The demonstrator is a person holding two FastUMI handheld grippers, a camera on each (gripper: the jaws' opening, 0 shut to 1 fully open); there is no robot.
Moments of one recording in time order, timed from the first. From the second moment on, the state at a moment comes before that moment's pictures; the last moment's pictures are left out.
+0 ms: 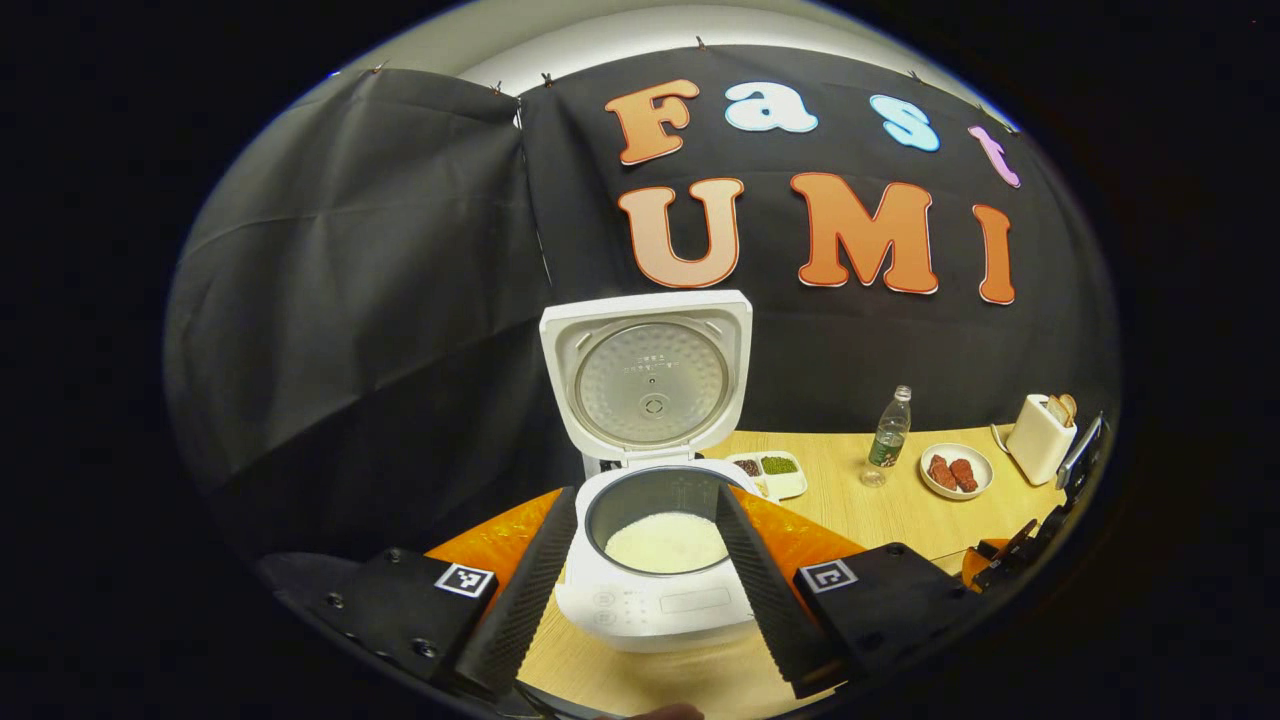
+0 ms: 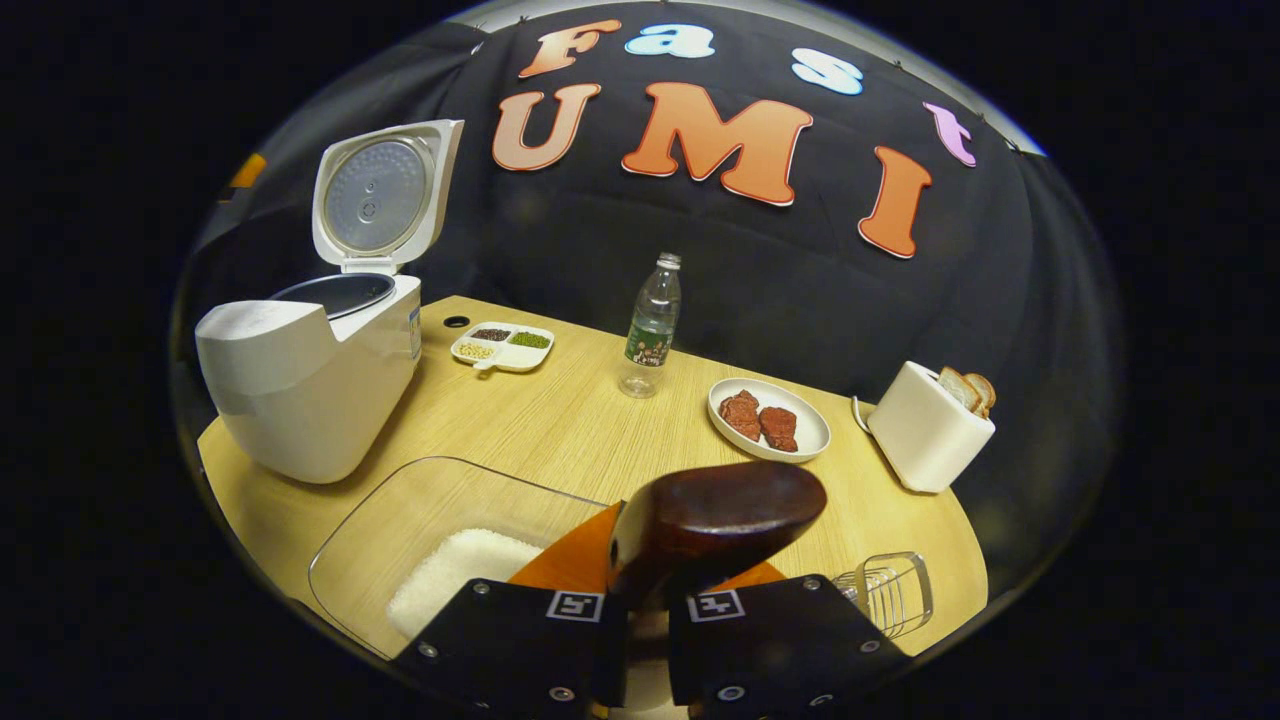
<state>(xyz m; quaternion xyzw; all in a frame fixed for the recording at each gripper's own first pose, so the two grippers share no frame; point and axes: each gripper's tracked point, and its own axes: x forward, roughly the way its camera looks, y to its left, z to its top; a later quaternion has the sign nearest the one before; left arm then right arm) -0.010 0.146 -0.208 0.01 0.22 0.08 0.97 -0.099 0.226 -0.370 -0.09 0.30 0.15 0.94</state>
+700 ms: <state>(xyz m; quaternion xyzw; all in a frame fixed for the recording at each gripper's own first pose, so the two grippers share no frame) -0.018 0.168 -0.221 0.03 0.24 0.08 0.97 -0.126 0.287 -0.377 0.04 0.36 0.16 0.92</state>
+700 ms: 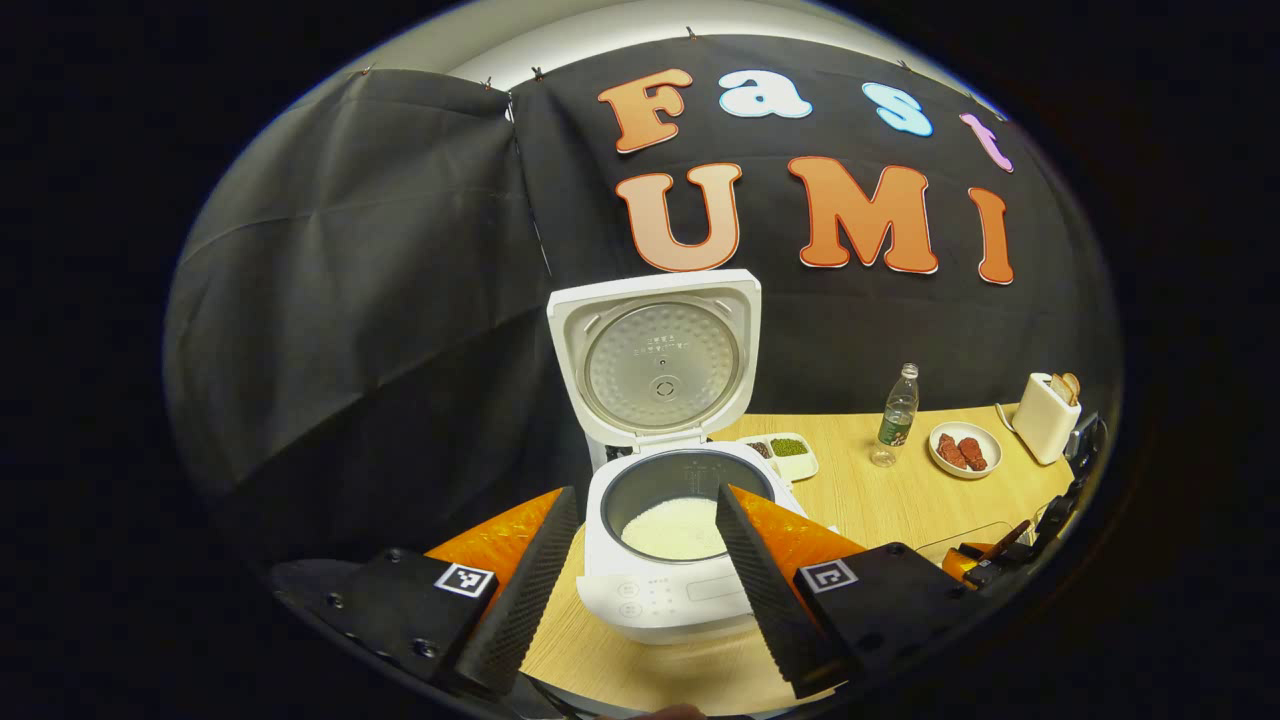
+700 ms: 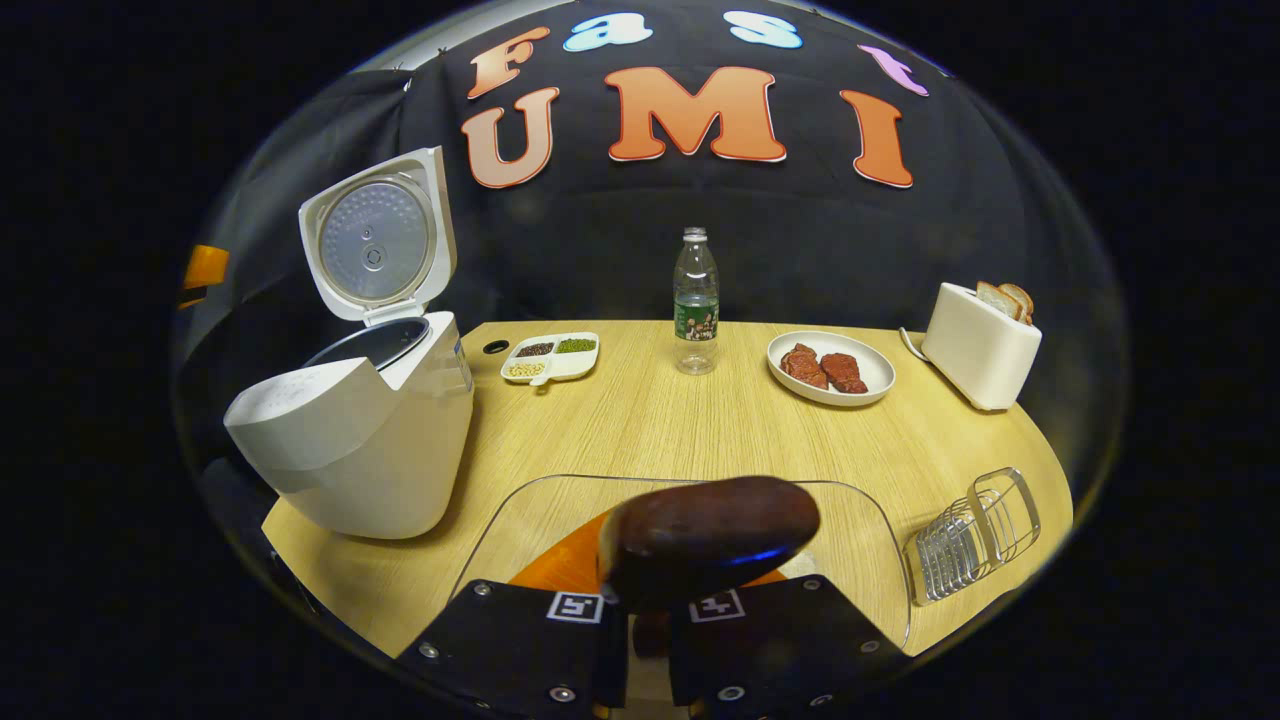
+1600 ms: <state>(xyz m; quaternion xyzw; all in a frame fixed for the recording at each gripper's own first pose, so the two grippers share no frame) -0.022 0.200 -0.228 0.02 0.24 0.08 0.97 -0.128 0.297 -0.390 0.27 0.47 0.15 0.82</state>
